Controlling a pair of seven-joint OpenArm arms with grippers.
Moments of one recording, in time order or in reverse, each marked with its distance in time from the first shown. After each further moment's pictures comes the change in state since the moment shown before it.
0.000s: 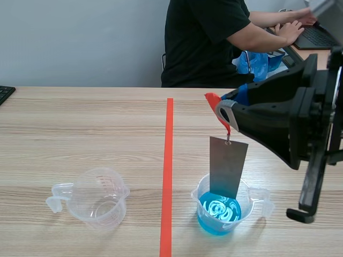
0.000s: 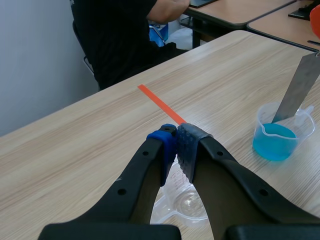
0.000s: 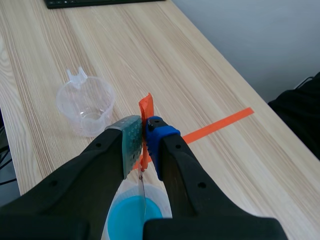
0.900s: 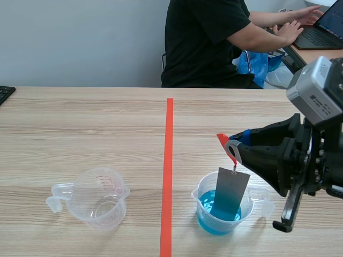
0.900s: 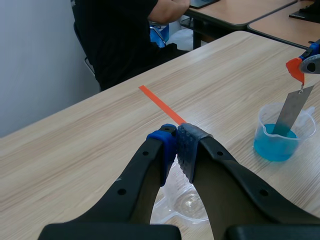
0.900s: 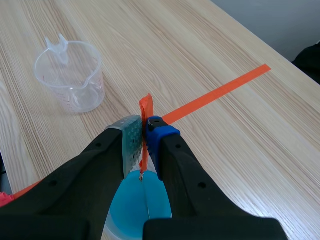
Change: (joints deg) left arm -0.8 0.0 0.0 0.0 0.0 0.0 0.0; right arm 2.6 0.0 -5.3 -17.9 -8.1 -0.1 12.7
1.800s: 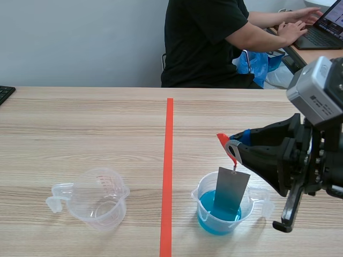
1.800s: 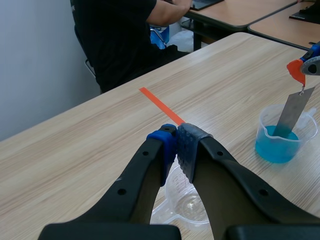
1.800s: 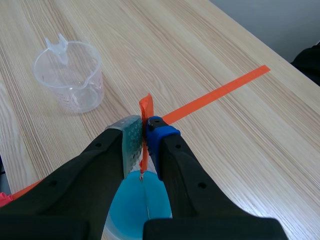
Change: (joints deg) left arm -0.2 0.0 0.0 0.0 0.0 0.0 0.2; right arm 0.0 0.0 0.0 0.0 -0.4 0.0 0.6
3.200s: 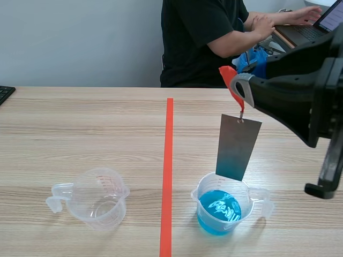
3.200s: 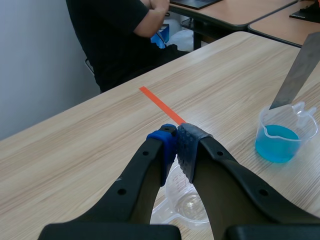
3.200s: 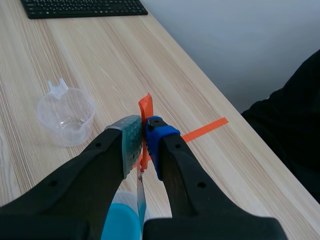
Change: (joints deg) left arm 0.0 0.0 0.0 0.0 0.0 0.0 0.2; right arm -3.0 0.0 11.0 21.4 10.2 0.1 -12.6
